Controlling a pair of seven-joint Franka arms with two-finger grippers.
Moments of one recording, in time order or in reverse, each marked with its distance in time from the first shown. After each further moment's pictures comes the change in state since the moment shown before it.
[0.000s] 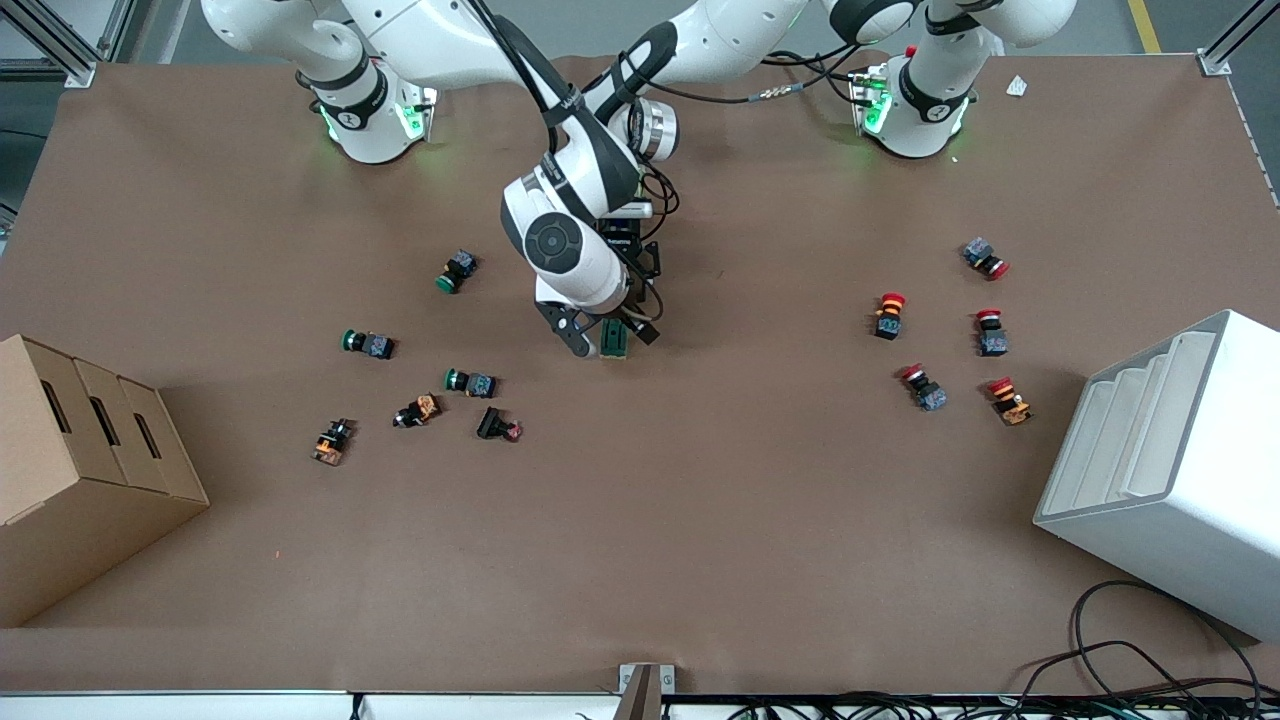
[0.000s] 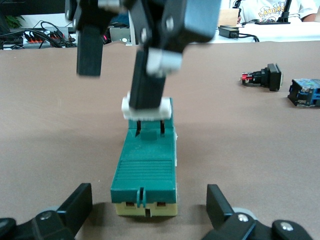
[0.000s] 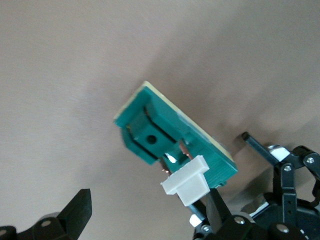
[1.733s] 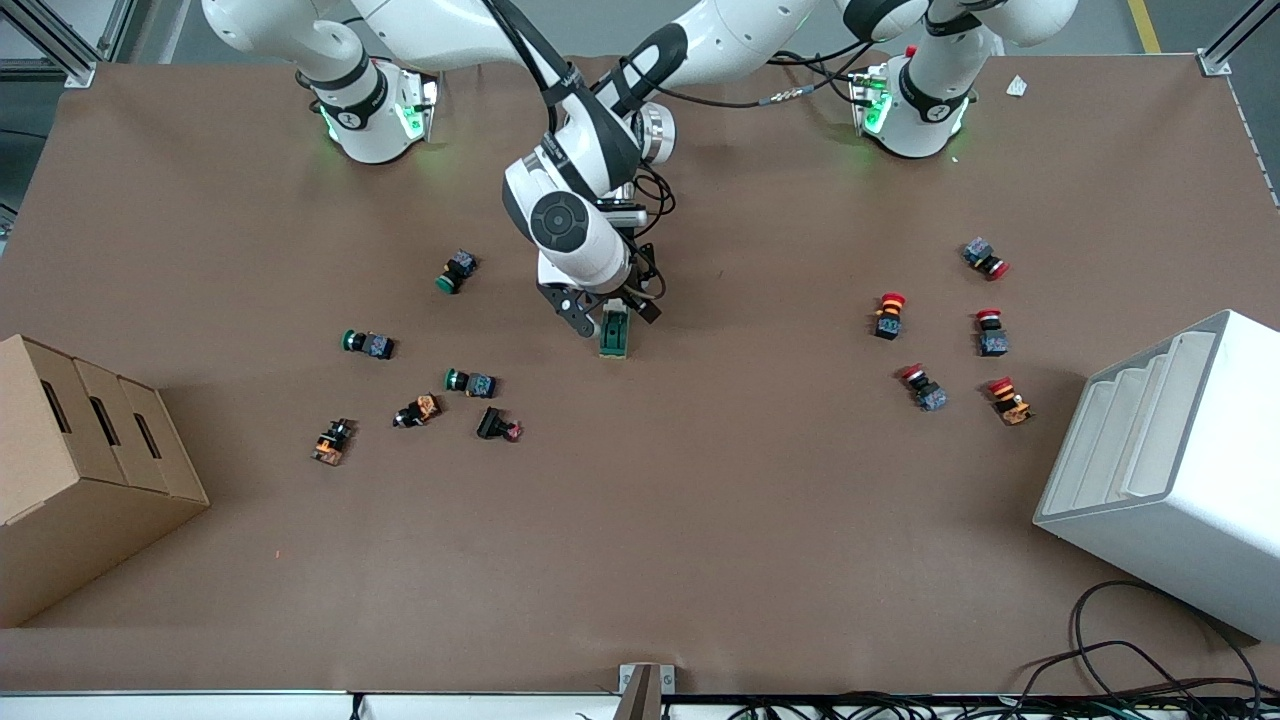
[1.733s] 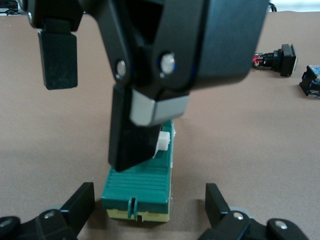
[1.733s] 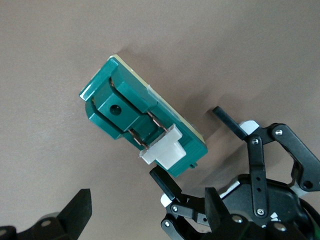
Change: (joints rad) left arm 0.041 -0.038 -0.005 0.027 -0.129 0.137 0.096; right arm 0.037 -0.045 0.013 -0.084 -0.009 -0.010 -0.007
